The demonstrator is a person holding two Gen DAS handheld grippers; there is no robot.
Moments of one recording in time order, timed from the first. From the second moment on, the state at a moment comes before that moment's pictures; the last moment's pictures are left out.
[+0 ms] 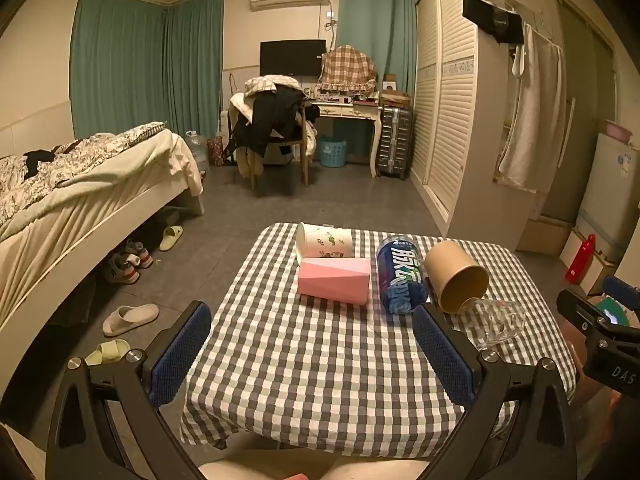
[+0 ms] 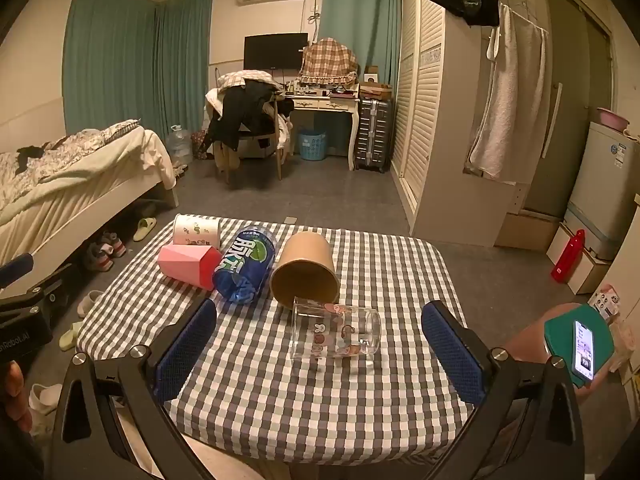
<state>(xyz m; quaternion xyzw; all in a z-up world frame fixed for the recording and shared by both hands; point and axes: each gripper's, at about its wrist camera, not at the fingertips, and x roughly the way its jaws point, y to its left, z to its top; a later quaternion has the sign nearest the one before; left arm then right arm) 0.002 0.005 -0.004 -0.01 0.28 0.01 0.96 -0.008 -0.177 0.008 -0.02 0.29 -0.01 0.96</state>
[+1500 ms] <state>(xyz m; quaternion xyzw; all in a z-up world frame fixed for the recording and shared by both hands) 0.002 0.010 -0.009 -0.02 0.28 0.01 0.96 -0.010 -0.173 0.005 -0.02 0.29 -0.01 0.96</state>
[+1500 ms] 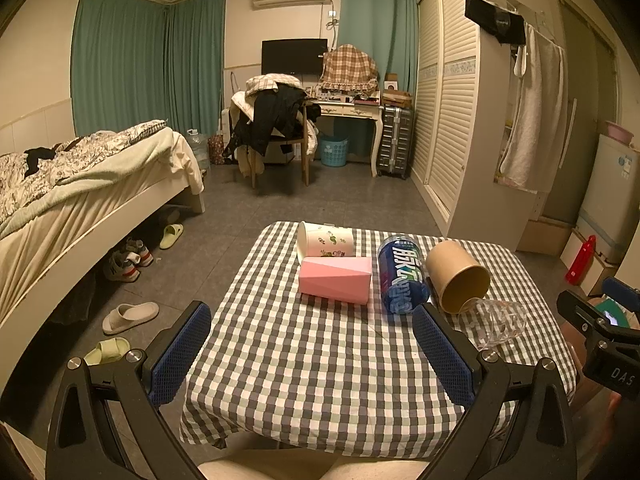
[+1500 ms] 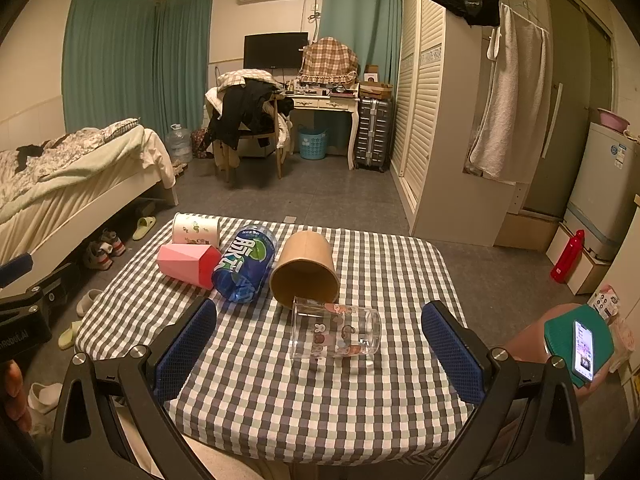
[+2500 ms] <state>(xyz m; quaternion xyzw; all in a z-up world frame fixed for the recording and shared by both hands) 0.008 0.013 -0.018 -0.01 0.28 0.01 0.96 0.013 -0.176 0.000 -0.01 0.30 -0.02 0.95</state>
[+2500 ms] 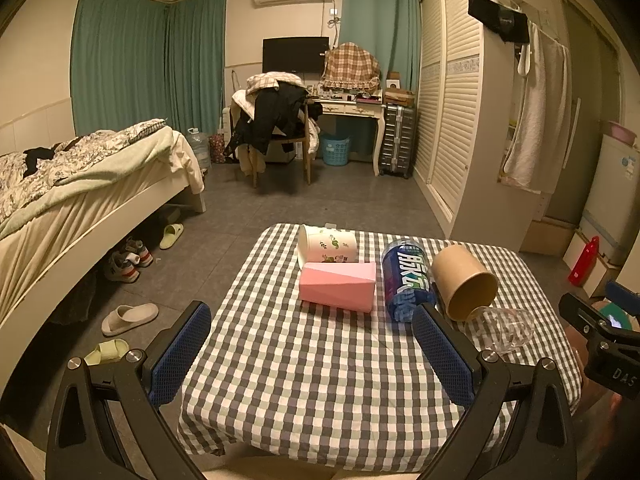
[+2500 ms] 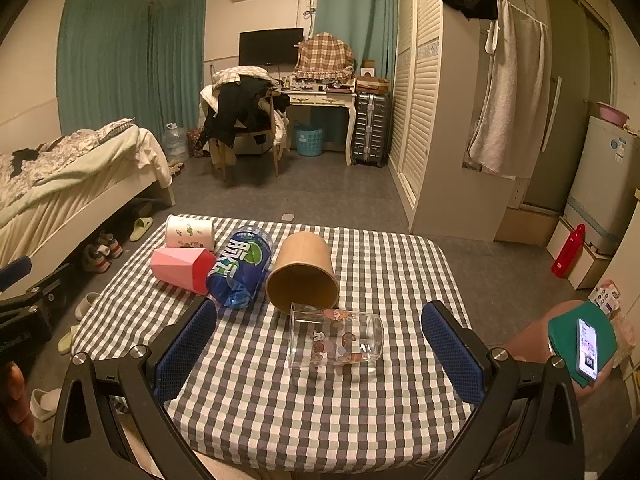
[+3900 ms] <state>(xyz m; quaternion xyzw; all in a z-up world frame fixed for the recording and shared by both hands) 0.105 0.059 -0.086 -0.03 0.37 0.02 0.93 0.196 -0.159 -0.088 0.00 0.43 -0.05 0.90</state>
